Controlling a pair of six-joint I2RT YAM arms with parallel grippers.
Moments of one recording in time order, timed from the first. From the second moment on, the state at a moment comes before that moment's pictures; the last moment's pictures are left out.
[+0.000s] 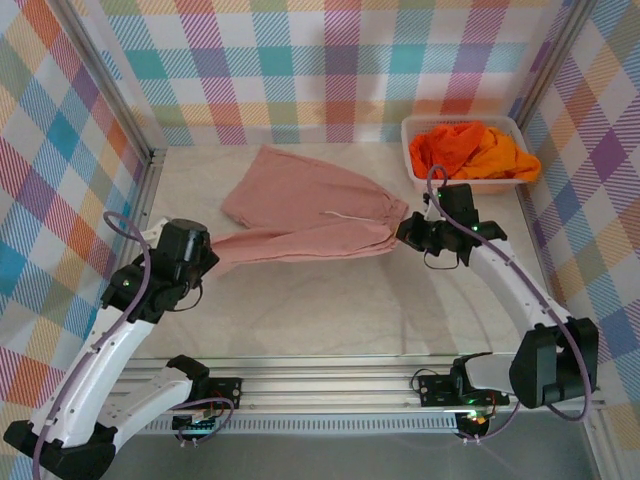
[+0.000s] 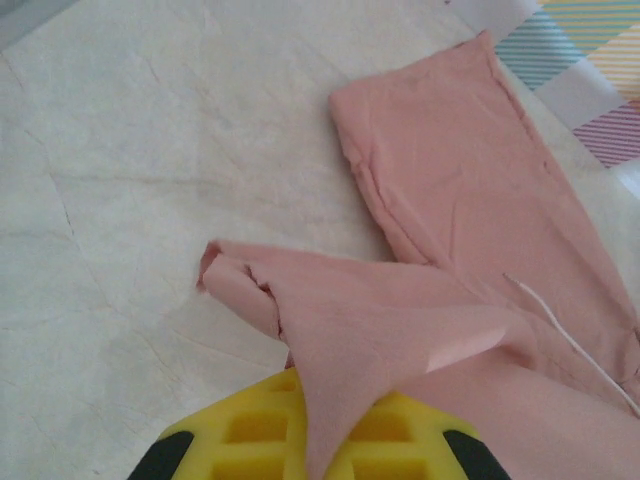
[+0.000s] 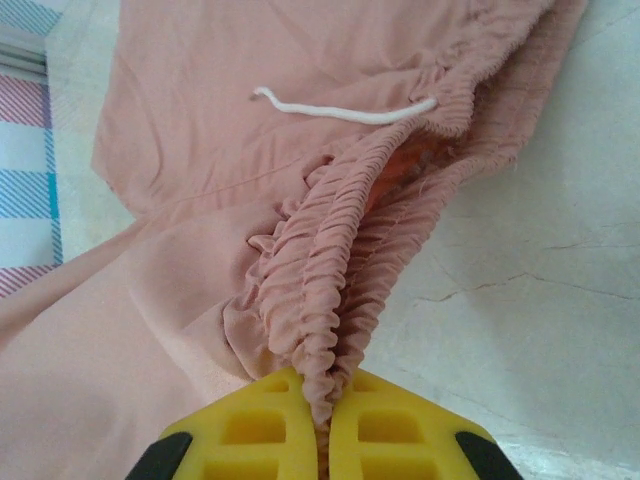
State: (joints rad) left arm -0.43 0.85 1.11 -1.08 -0.42 -1.01; right arm 0.22 1.26 0.99 -0.59 -0.42 0.62
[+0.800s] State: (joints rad) left arm -0.43 1.03 1.49 -1.11 -0.44 -0.72; right arm 0.26 1.04 0.96 -0.72 -0.43 0.70
